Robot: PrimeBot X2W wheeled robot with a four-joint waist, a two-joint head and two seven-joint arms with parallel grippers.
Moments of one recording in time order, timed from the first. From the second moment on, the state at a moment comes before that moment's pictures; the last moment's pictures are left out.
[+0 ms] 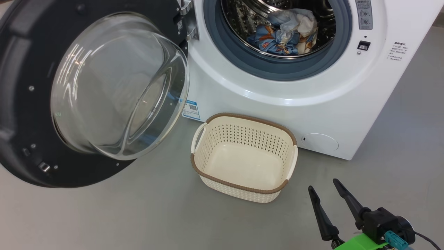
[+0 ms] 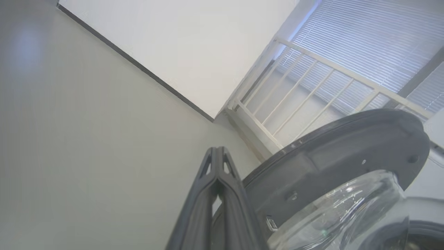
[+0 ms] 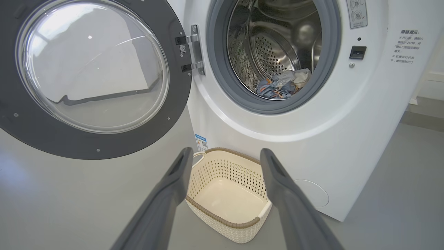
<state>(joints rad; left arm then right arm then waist) 0.07 0.05 0.47 0.00 -0.79 0.02 -0.25 0.02 -0.07 0.08 0.12 0.12 0.13 -0.24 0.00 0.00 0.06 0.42</state>
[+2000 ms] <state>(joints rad) -0.50 0.38 0.64 0.63 -1.53 -0.12 0.60 0.00 -0.16 0.08 -0.02 0.12 0.13 -0.11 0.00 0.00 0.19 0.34</state>
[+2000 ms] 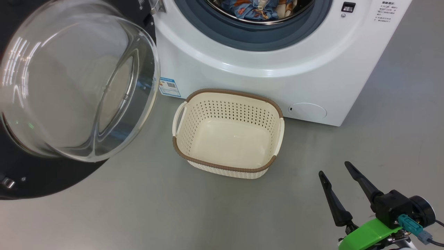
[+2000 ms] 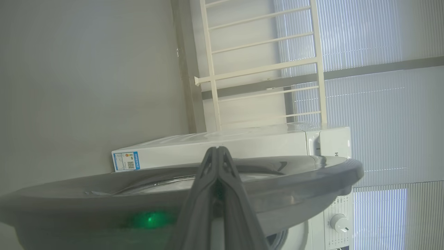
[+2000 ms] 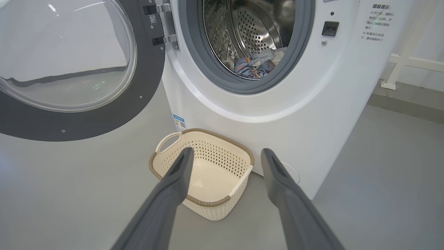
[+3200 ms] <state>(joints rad) -0.27 0.18 0.49 0.11 -1.74 0.04 1.04 -0.01 -0.12 0.08 0.05 0.12 0.13 -0.18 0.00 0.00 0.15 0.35</state>
